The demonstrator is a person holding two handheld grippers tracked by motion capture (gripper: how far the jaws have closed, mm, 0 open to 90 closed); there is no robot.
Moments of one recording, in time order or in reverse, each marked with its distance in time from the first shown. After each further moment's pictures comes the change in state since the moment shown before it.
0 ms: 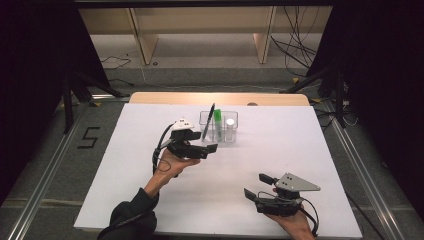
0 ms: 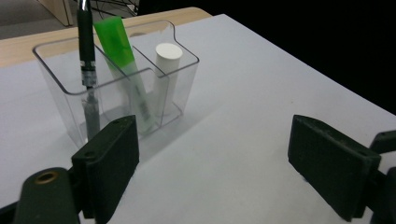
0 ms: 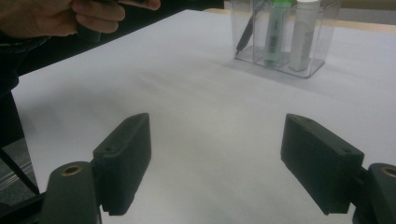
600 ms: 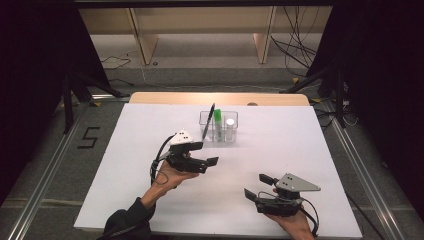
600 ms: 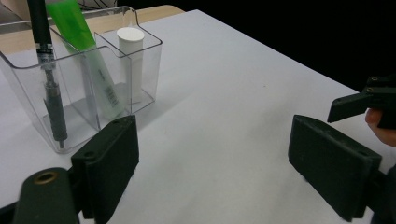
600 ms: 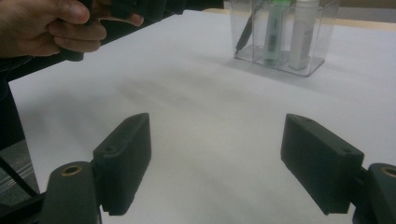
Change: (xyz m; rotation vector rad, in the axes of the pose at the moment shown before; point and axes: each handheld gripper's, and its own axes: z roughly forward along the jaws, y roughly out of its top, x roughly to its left) left arm -0.017 -0.021 -0.013 -0.029 -0.058 0.045; right arm -0.001 -0.001 0.000 -0.001 0.001 0.010
